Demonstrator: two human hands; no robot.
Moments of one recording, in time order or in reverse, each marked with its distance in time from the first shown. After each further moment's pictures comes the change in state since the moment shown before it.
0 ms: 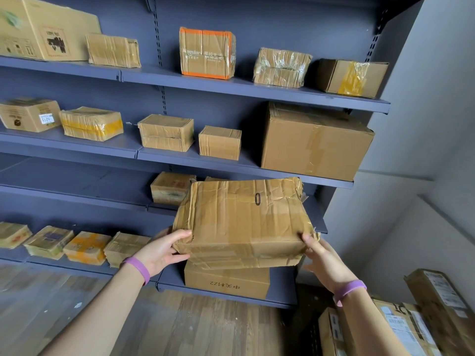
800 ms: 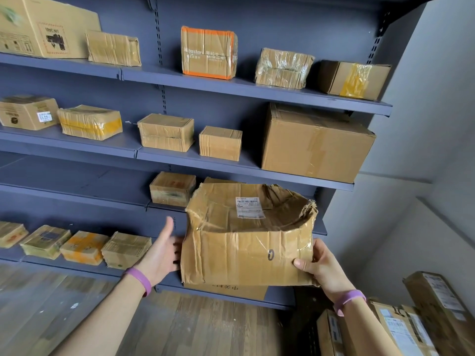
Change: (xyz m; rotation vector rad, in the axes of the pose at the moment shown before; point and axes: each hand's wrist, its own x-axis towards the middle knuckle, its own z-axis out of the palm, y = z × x) left_hand 0.002 -0.010 0.002 -0.004 -0.032 -0.081; right_hand 0.007 0.025 -0.010 -0.102 0.088 -0.141
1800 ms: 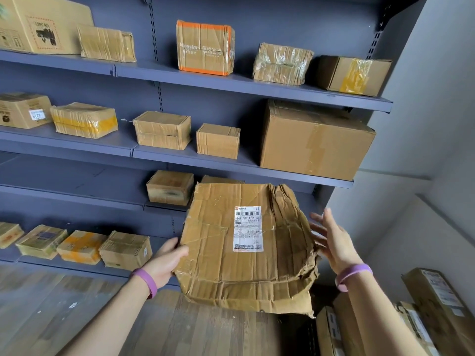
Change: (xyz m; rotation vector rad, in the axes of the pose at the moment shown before) left_hand 0.009 -0.014 0.013 0.223 0.217 0.053; right_hand 0.021 -0.056 -0.003 -0.007 0.219 0.117
